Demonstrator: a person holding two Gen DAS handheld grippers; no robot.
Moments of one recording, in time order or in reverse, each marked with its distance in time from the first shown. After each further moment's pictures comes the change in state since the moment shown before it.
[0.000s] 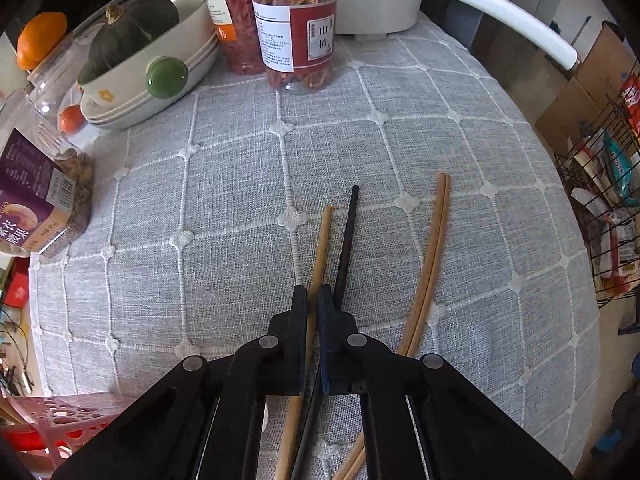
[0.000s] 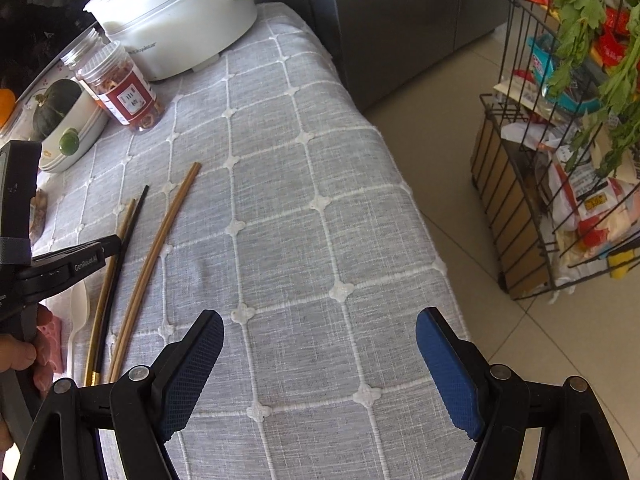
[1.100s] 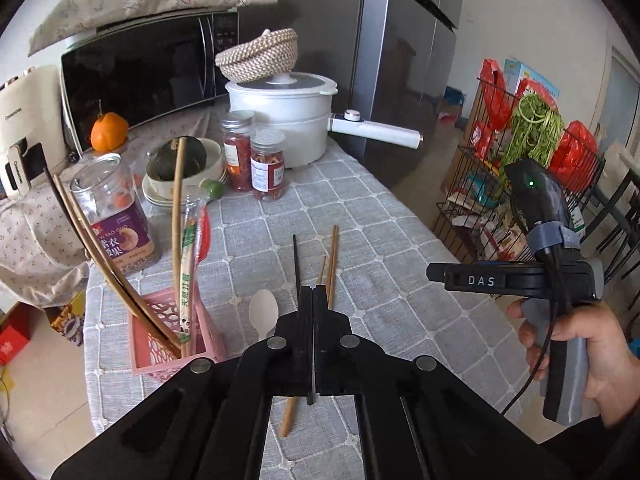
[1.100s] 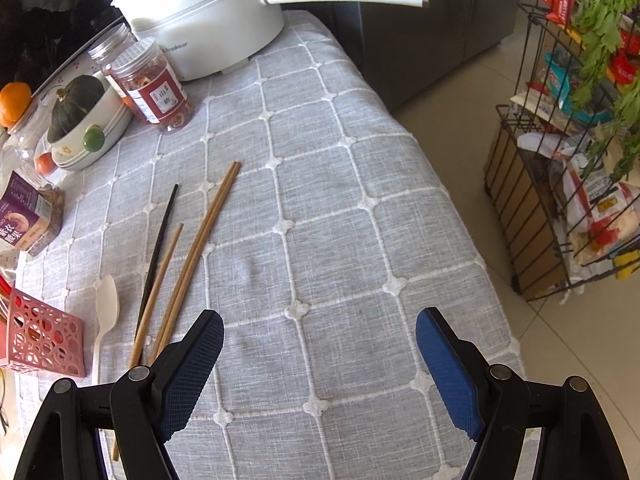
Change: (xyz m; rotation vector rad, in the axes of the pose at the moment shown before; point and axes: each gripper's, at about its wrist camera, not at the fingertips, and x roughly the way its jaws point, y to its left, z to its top) left arm -0.208 0.041 -0.138 0.122 -0.451 -0.213; right arm -0.003 0.043 -0.006 -0.006 -0.024 -0.004
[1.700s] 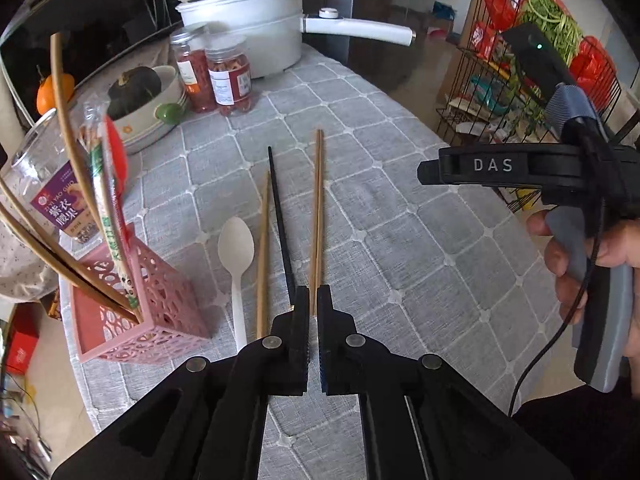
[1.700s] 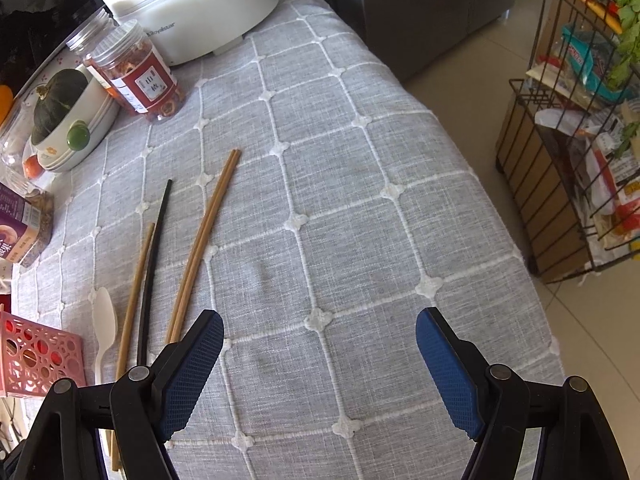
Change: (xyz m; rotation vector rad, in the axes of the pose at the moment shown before) left arm 0.085 -0.027 -0.020 0.133 0.335 0.011; right arm 0.023 -0.001 0.008 0.061 0.053 0.004
